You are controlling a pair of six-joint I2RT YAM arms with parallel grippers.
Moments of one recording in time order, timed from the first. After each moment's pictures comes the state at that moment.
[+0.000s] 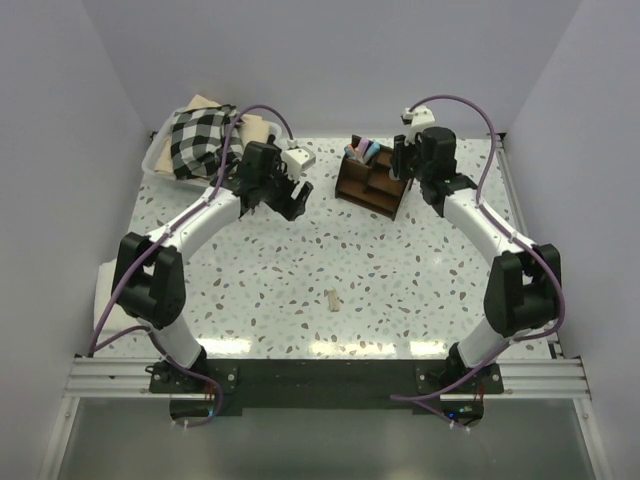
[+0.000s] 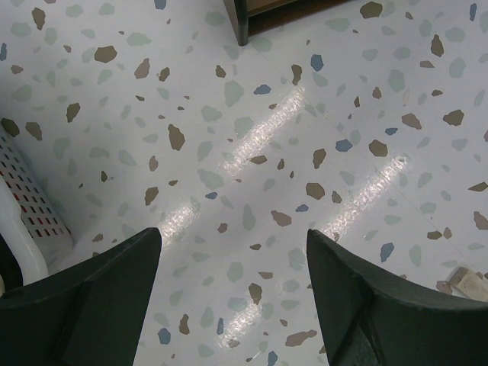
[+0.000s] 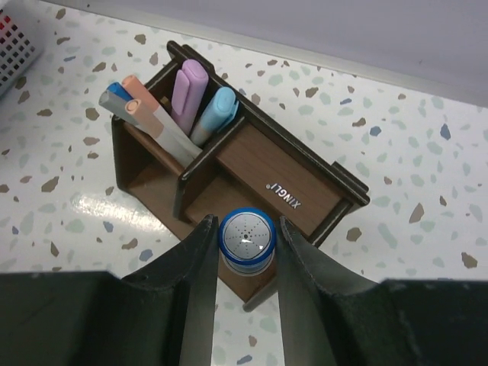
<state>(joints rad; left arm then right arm) -0.42 1.71 1.35 -0.39 0.26 0.25 0.24 1.63 1.29 -0.04 -0.01 0.00</state>
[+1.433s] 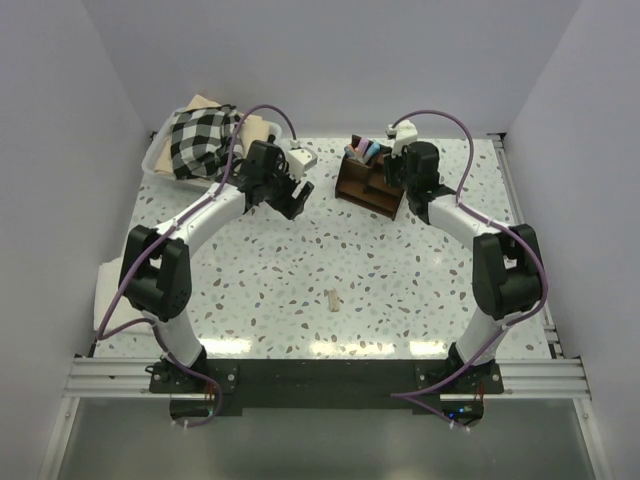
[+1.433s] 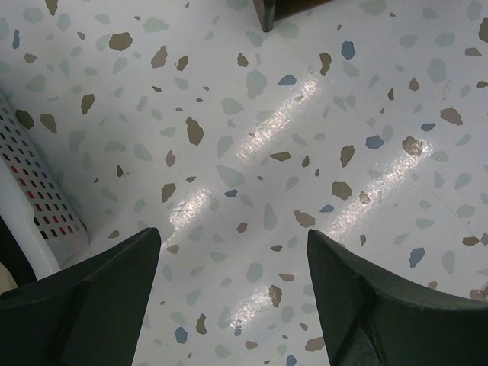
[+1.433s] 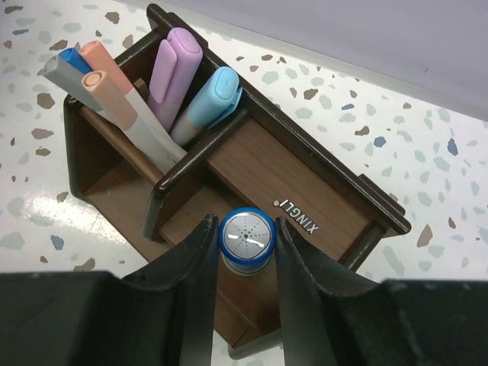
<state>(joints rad) -0.42 1.77 1.39 -0.41 0.20 0.28 0.27 1.76 1.19 0.22 0.05 -0.09</state>
